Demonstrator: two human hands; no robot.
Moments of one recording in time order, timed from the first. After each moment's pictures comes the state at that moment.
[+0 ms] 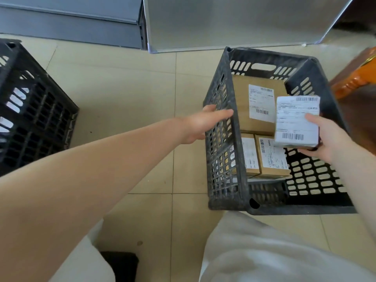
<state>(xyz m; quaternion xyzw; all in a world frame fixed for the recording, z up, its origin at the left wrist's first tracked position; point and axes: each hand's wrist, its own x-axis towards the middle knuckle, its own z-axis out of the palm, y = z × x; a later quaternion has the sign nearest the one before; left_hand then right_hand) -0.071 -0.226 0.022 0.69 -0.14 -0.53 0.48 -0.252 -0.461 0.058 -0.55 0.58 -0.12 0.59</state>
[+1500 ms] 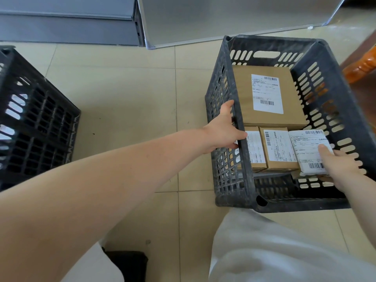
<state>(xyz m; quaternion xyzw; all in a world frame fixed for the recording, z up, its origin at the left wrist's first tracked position) -0.110 -0.248 0.020 0.68 -0.20 -0.52 0.49 -0.317 -0.461 -0.007 -0.65 0.69 -0.03 0.32</state>
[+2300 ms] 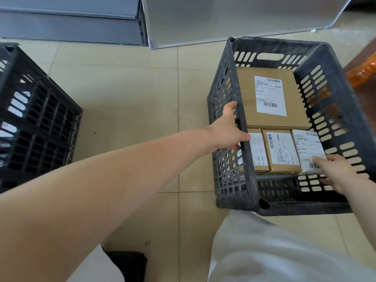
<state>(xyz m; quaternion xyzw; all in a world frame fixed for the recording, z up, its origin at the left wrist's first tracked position) -0.108 -0.247 0.023 0.67 -0.20 -0.52 0.49 -0.325 -0.481 -0.035 -0.64 0.67 -0.02 0.38</state>
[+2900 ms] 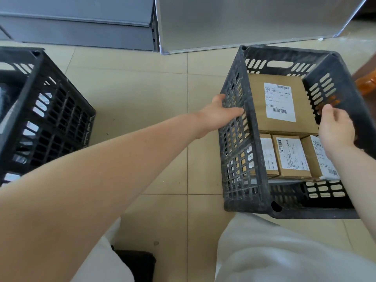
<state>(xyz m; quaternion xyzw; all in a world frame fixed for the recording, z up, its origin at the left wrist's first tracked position) -0.058 -0.218 0.041 0.75 -0.17 -0.46 0.43 -0.225 -0.448 0.022 -0.73 0.57 -0.18 0.32</state>
